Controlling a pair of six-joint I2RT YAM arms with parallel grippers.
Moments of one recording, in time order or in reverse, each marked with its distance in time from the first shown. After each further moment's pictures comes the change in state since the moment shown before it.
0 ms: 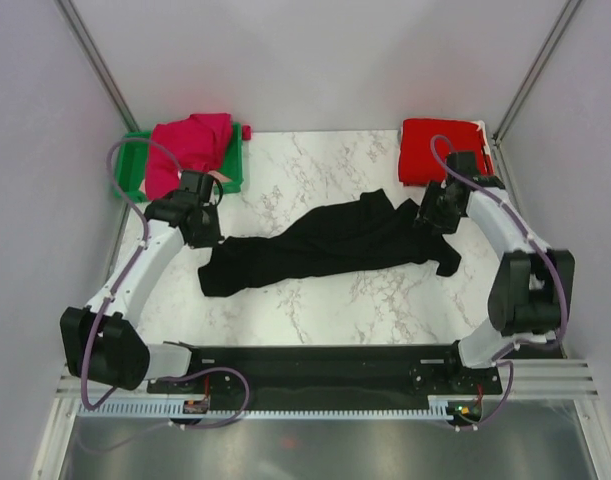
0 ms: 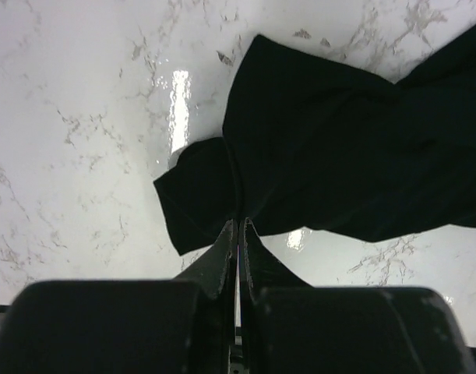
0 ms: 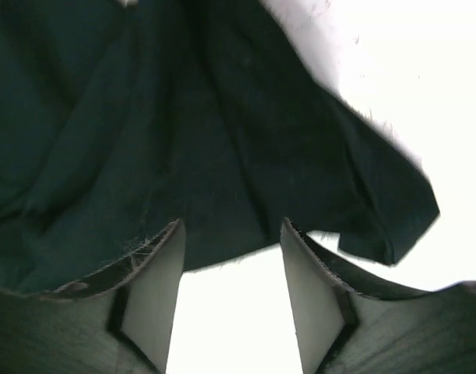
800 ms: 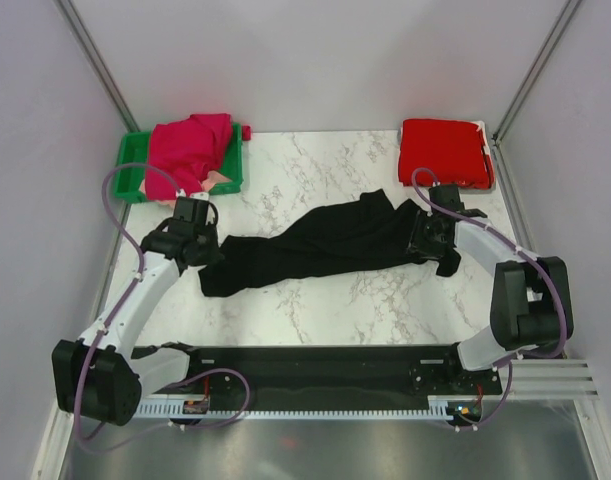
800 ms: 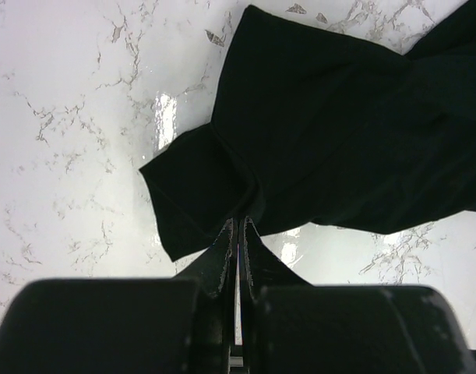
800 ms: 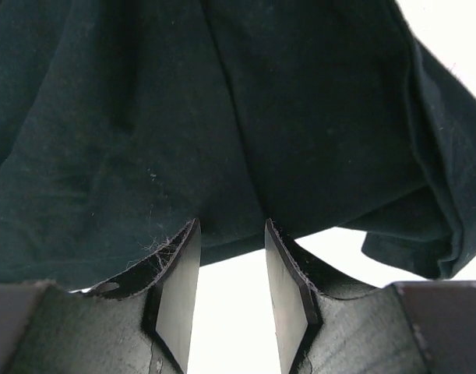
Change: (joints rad) left arm 0.002 -0.187 -0.282 0.167 0.045 0.019; right arm 0.081 -0.164 -0.369 0.248 0.021 0.018
